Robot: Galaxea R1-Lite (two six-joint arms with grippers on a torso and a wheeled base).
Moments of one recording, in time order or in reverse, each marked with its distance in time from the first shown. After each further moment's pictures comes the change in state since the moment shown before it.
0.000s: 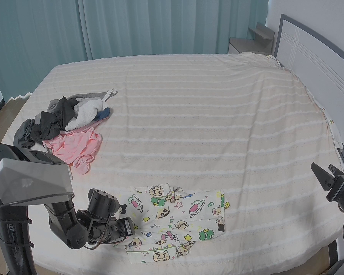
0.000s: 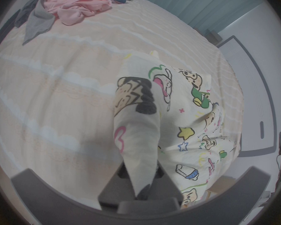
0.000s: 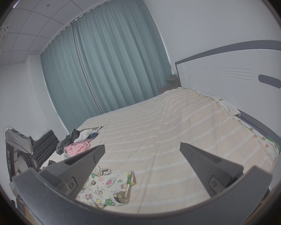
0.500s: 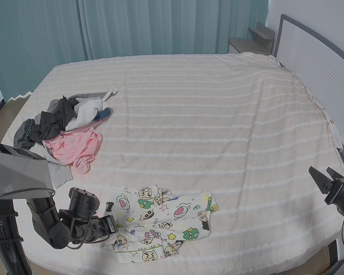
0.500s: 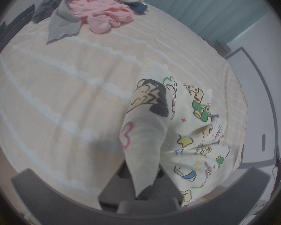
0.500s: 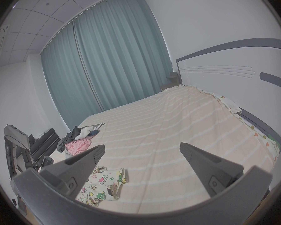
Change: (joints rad) left arm 0.100 -0.080 0.126 -0.055 0.031 -0.009; right arm 0.000 0.009 0.014 0.000 0.018 0.000
